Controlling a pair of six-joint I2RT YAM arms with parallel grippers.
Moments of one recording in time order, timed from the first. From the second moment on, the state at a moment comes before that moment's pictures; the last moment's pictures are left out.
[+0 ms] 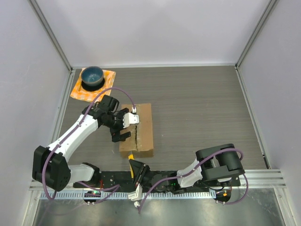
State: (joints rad) left arm -0.41 1.31 0.94 -0.88 0.48 0.98; right arm 1.72 1.79 0.54 1.08 0.57 -1.47
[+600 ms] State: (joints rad) left arm -0.41 1.29 0.91 -0.85 0.48 0.98; right arm 1.72 1.70 0.47 1.07 0.65 -1.43
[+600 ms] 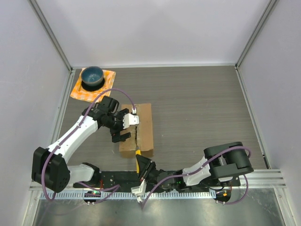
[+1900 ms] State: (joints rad) left arm -0.39 1.43 1.16 -1.06 0.50 0.86; right arm 0.40 1.17 0.86 0.12 0.57 0.17
